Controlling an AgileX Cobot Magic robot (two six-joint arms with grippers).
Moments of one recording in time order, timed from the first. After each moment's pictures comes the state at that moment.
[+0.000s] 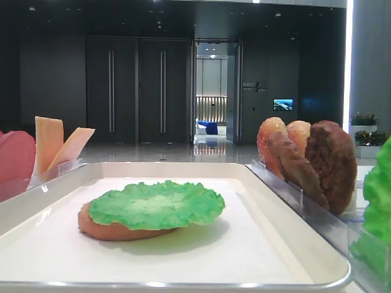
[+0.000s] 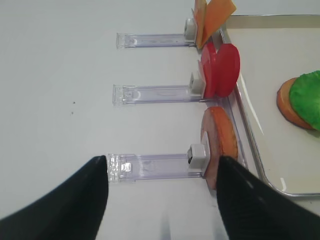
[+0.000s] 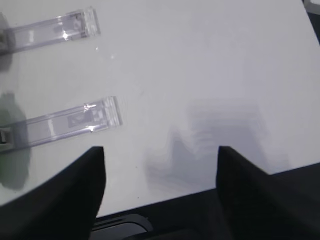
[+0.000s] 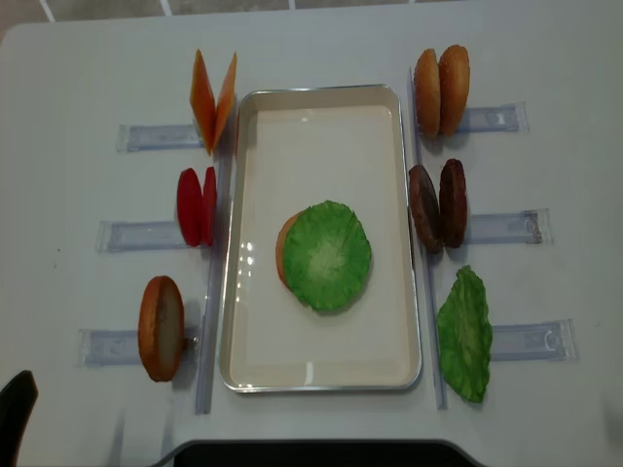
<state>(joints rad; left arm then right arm) 0.03 -0.01 -0.48 -0.03 1.11 0.02 -0.23 0.44 -0.59 0.07 1.22 -0.06</state>
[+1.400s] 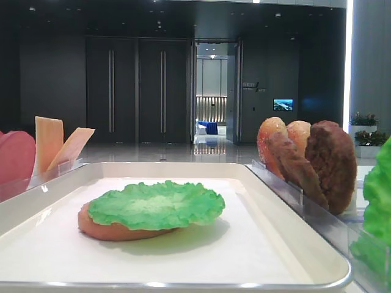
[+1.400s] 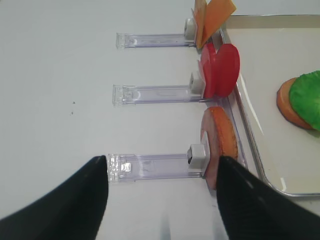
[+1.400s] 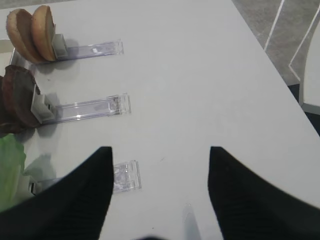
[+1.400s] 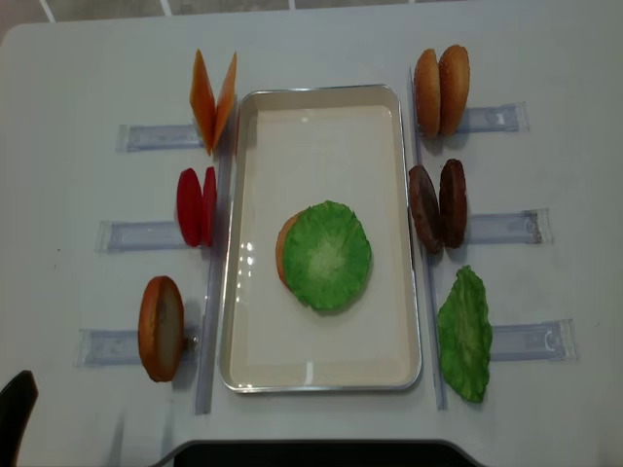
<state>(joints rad) 0.03 -0.01 -0.48 -0.03 1.11 0.02 -0.23 -0.01 -0.51 0.14 1.14 -0.11</state>
